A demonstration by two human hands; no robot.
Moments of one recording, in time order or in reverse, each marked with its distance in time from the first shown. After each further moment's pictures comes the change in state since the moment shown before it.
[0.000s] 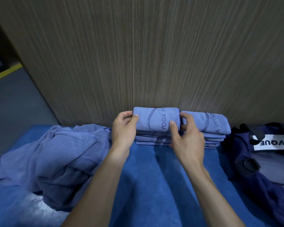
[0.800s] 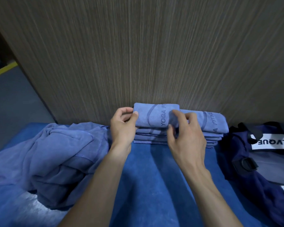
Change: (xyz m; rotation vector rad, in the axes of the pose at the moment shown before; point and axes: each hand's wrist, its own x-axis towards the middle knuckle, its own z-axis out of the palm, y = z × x) left_hand 0.003 -0.006 0.013 -0.037 0.078 0.039; right_hand -0.004 -0.005 -0.010 -0.291 0.018 -0.280
